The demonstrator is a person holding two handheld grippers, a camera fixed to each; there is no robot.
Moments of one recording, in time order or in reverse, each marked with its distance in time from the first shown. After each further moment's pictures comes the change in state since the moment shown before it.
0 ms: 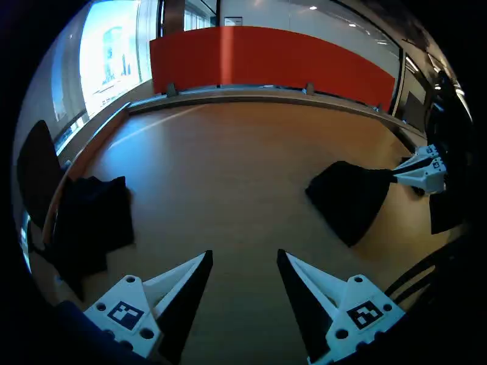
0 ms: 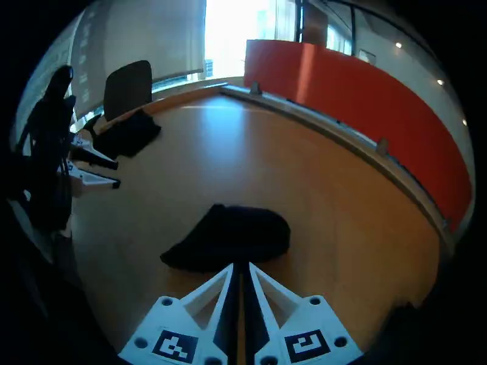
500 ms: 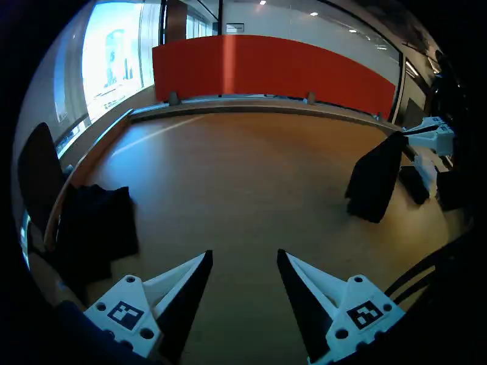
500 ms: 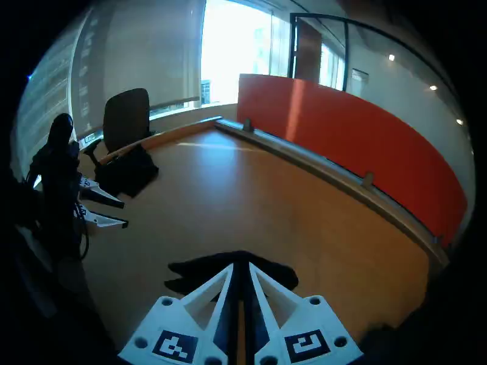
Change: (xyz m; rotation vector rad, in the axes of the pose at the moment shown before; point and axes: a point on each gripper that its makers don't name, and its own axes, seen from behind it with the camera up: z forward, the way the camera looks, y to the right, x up) left arm 0.021 -0.002 -0.005 0.002 0.040 -0.008; right arm 0.079 0.026 -0.048 -0.026 0.125 0.005
